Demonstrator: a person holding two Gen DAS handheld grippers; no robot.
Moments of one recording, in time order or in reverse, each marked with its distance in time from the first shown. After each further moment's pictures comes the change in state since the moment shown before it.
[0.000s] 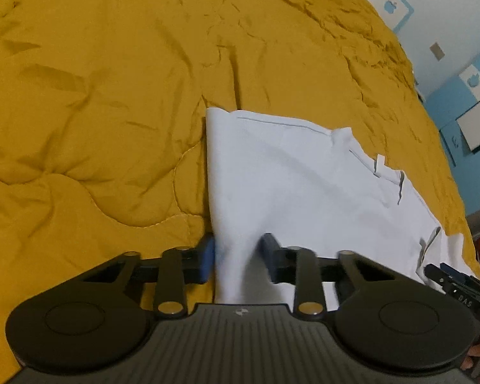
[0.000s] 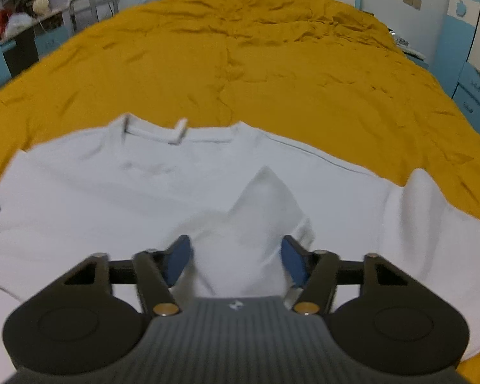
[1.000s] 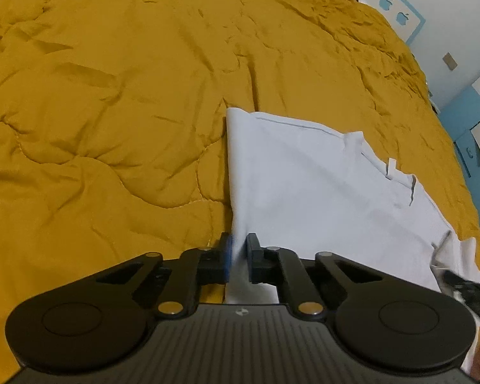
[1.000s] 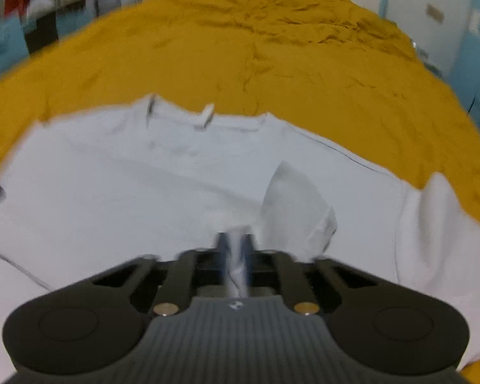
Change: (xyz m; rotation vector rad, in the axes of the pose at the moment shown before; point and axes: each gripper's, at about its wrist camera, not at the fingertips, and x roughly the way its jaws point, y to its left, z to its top) left arm -0.018 0.007 -0.017 -0.018 -0.050 0.072; right arm -0.008 0.007 -0.010 -0.041 -0.018 0.076
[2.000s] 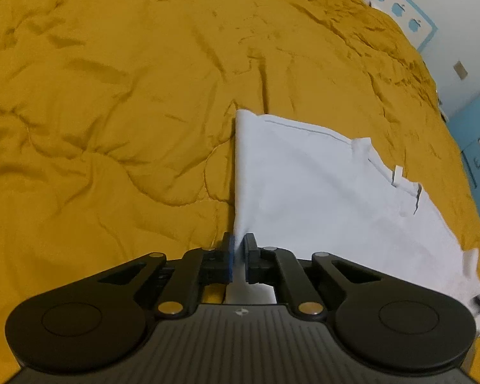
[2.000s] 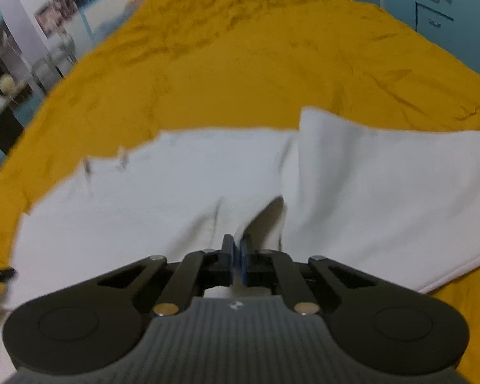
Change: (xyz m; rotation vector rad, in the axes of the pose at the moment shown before) left arm -0.004 -0.002 0.003 -0.027 0.003 0.035; right arm -0.057 -0.127 -0.028 0.404 -0.008 0.057
